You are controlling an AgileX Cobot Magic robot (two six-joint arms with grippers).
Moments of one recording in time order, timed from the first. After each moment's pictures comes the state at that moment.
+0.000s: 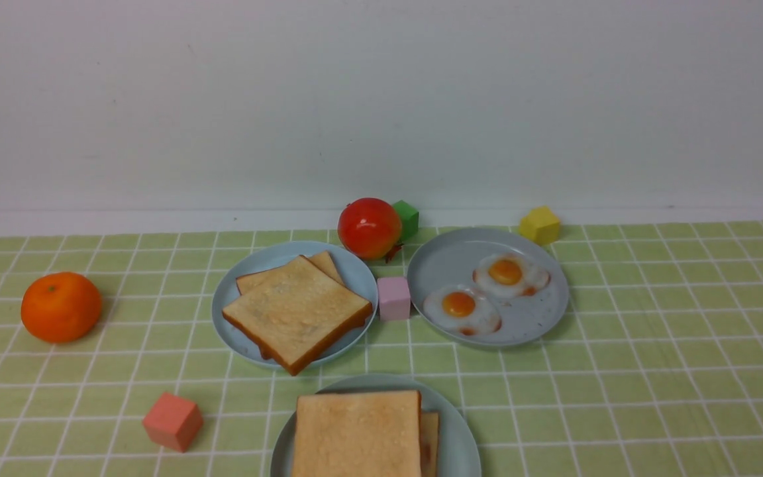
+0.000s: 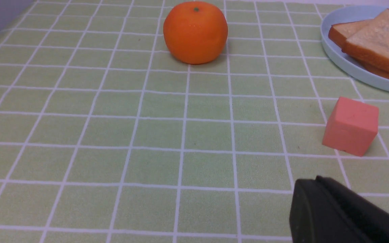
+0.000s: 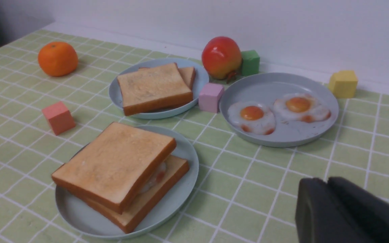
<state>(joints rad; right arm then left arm) 0.25 0.18 -0.29 0.48 0.48 -0.44 0.02 -0.01 0.03 0.07 0.40 -0.12</state>
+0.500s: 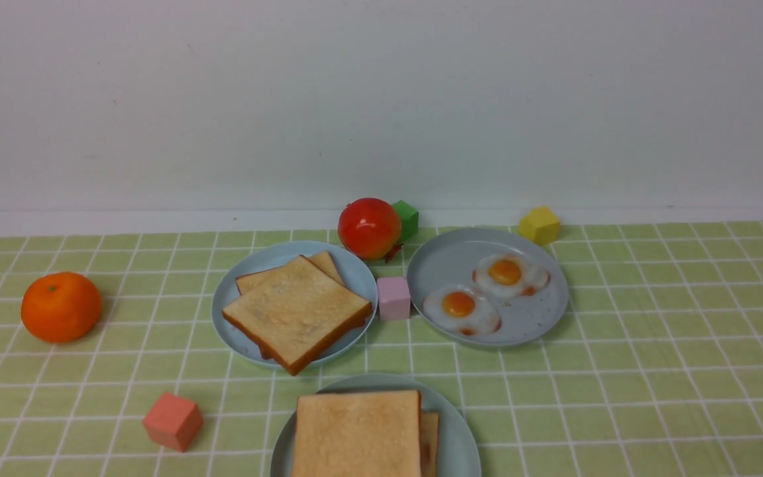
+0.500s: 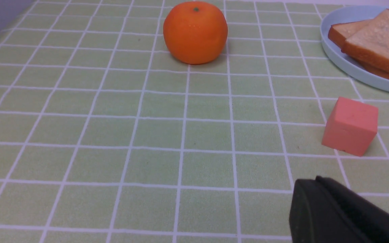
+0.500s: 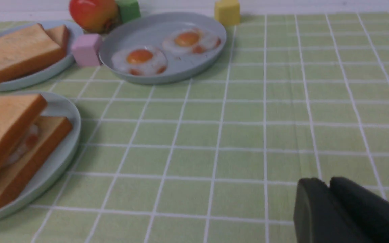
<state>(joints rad) 0.14 -0.01 0.01 0.14 0.45 -0.02 0.02 -0.01 0.03 0.07 0.40 -0.12</state>
